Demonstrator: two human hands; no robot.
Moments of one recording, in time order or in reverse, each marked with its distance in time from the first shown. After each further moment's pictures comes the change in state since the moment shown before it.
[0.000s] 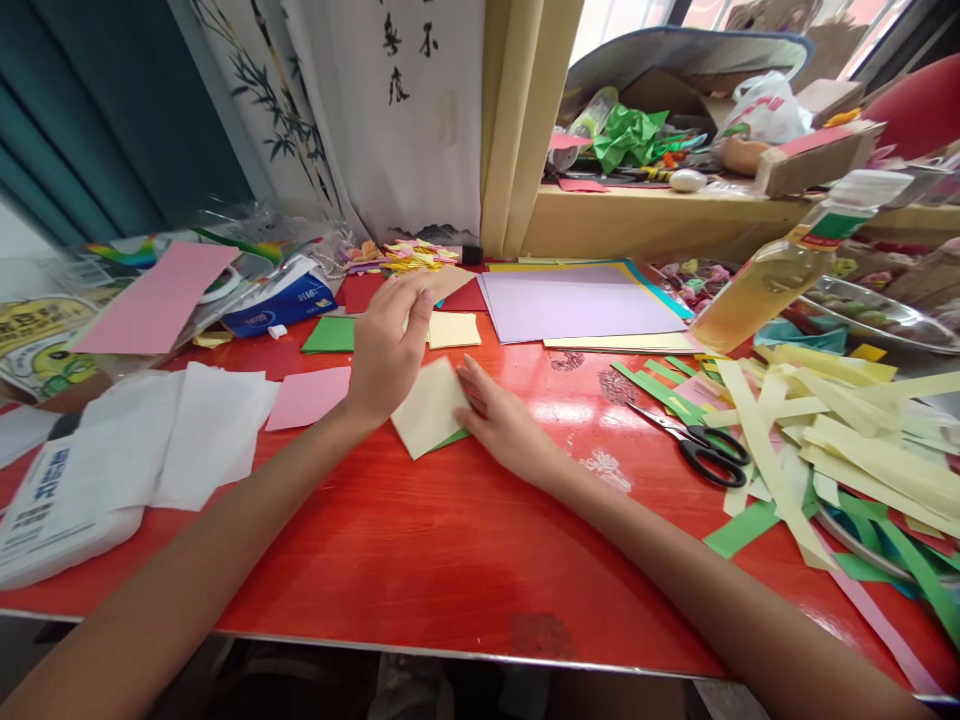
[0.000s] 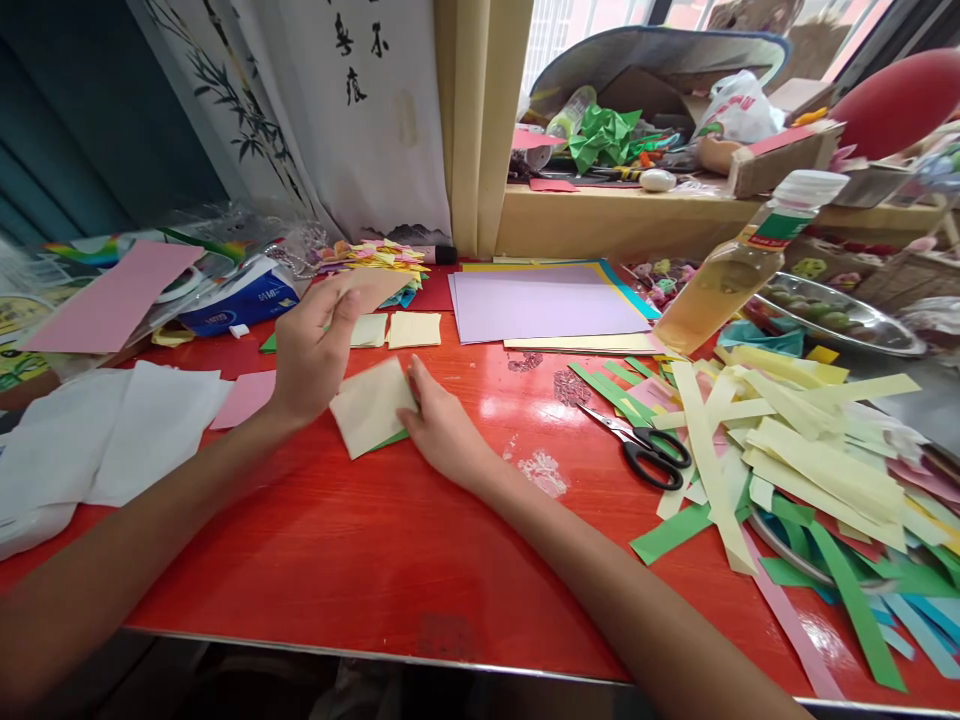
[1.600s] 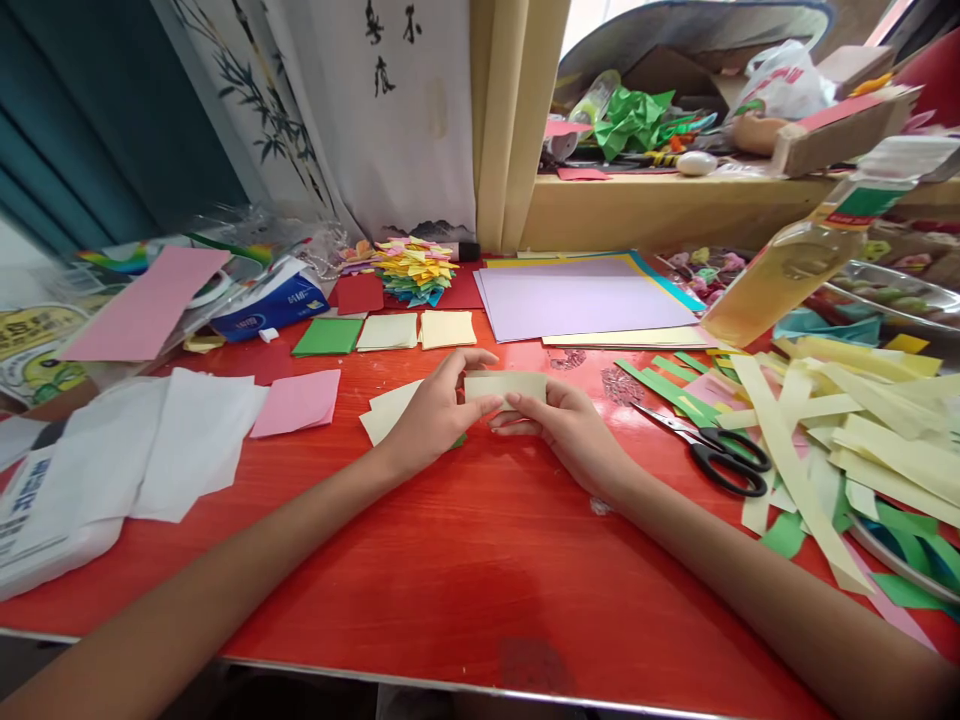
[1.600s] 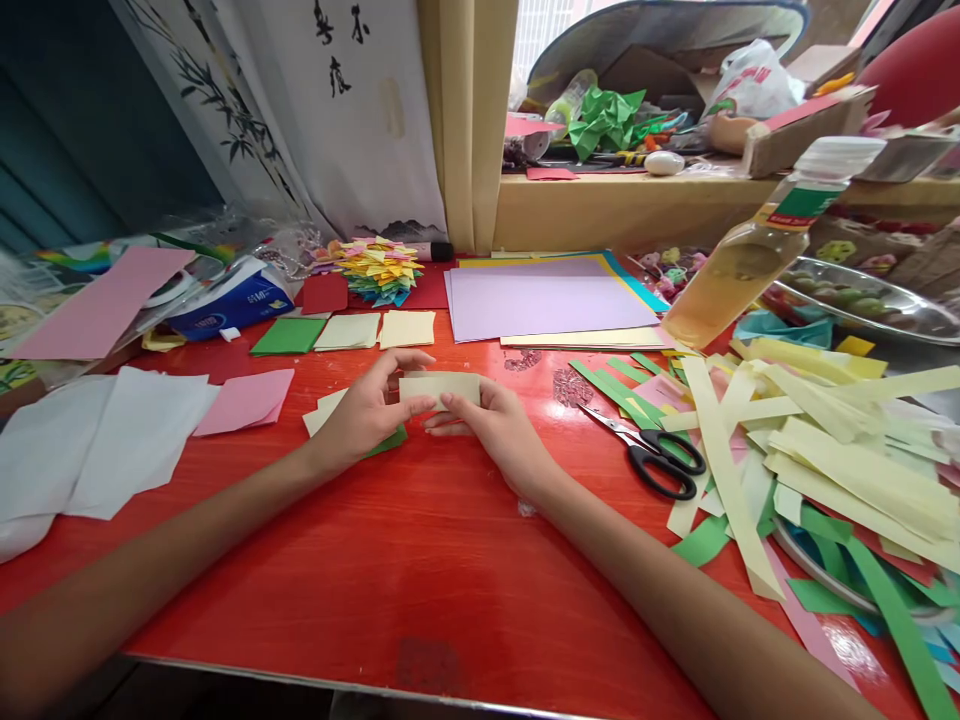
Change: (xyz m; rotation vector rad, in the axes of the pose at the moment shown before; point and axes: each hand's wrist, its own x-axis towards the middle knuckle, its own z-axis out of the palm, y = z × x) left_hand -0.042 0.024 0.033 -0.451 -0.498 -0.346; right_hand -0.024 -0.008 -0.045 0.398 0.048 0.155
